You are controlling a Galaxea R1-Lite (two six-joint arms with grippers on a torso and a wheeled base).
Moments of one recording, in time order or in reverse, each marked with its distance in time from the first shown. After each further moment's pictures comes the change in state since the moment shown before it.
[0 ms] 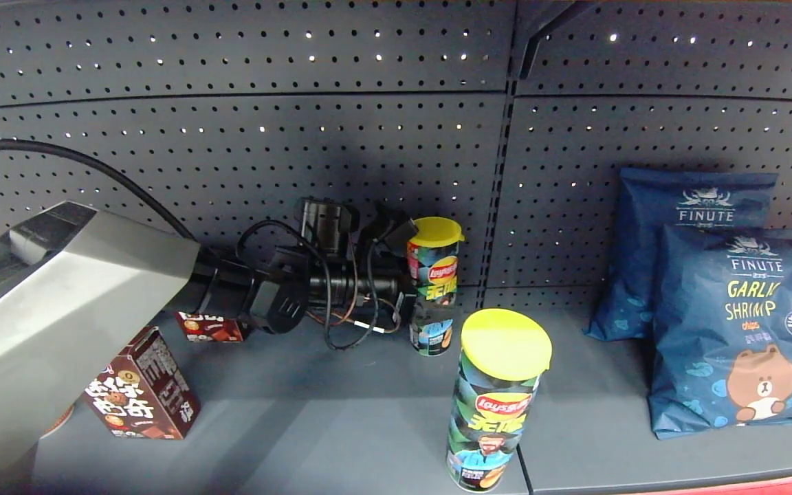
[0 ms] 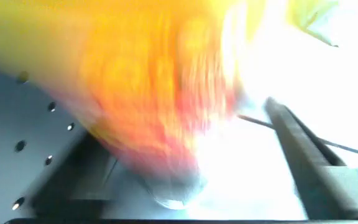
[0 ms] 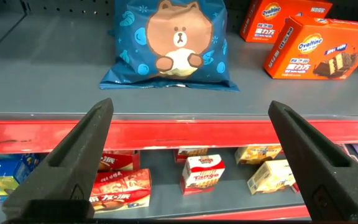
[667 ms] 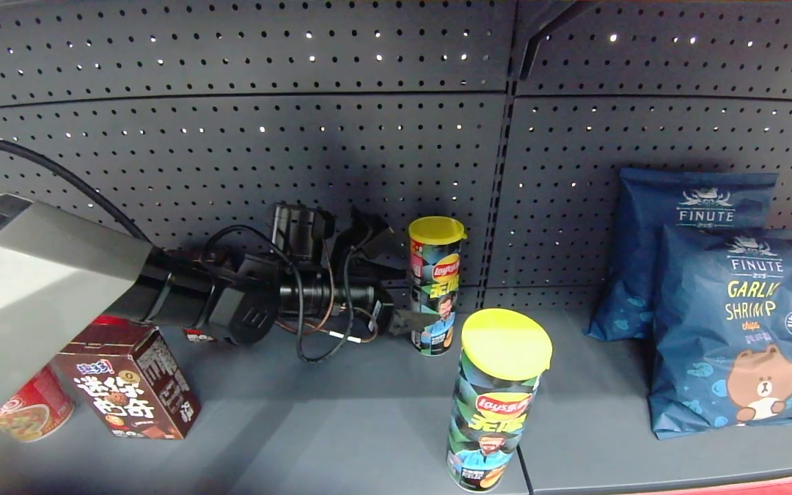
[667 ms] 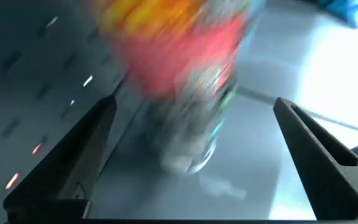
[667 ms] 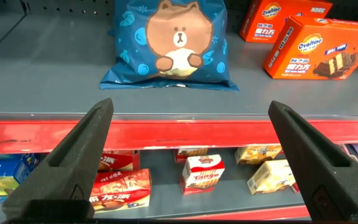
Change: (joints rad) left arm 0.041 -0.104 0.171 -0.016 0.112 0.041; right arm 0.000 0.000 0.000 0.000 0.000 -0.001
